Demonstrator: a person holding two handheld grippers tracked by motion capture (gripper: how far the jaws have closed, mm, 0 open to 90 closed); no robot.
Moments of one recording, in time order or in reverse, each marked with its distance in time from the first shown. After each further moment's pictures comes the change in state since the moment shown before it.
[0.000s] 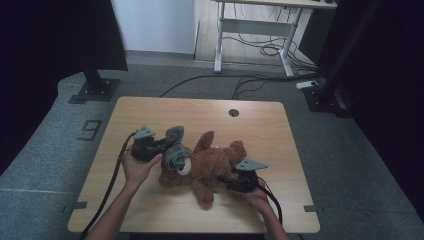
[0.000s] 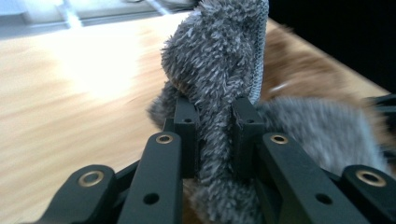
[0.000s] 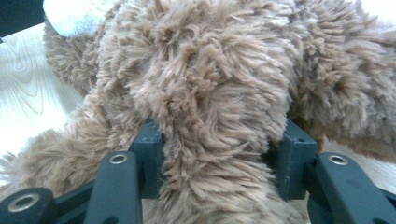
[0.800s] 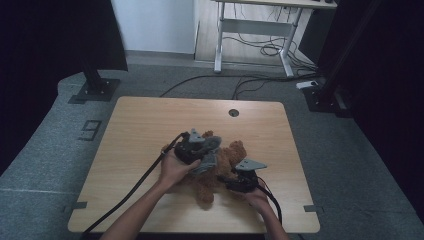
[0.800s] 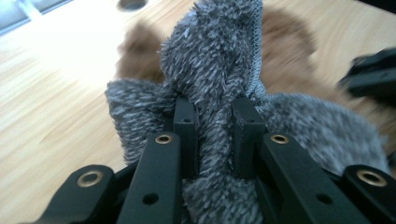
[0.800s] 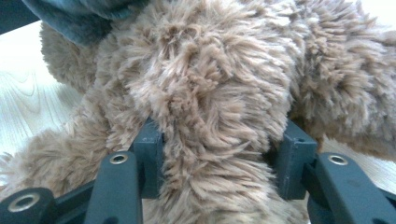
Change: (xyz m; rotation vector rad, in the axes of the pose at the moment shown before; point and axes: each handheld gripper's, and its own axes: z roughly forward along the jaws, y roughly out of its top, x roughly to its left) left arm -0.067 0.017 0.075 0.209 0.010 0.222; right arm 0.001 0.001 0.000 0.013 -0.009 0.005
